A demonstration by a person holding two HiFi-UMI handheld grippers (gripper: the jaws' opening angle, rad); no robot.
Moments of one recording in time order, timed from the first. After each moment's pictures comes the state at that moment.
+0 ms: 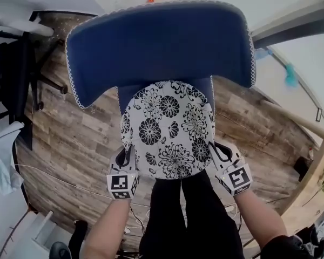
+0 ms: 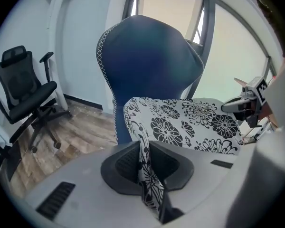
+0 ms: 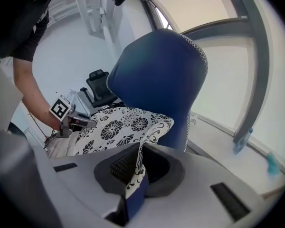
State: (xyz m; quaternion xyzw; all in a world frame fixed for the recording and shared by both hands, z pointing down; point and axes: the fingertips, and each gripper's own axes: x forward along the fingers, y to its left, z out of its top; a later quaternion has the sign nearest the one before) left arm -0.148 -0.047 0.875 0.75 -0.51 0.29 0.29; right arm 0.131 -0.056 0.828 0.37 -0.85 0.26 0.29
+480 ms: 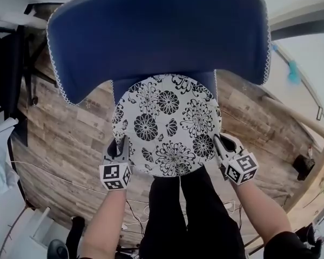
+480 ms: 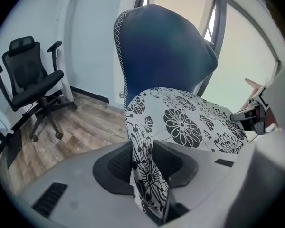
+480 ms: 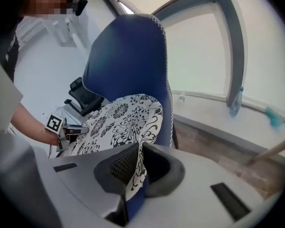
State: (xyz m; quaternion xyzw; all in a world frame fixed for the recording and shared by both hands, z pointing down) left arm -0.183 -0.055 0.929 0.72 -0.53 0.29 0.33; right arm 0.161 -0.051 0.900 0.41 -0.78 0.39 0.26
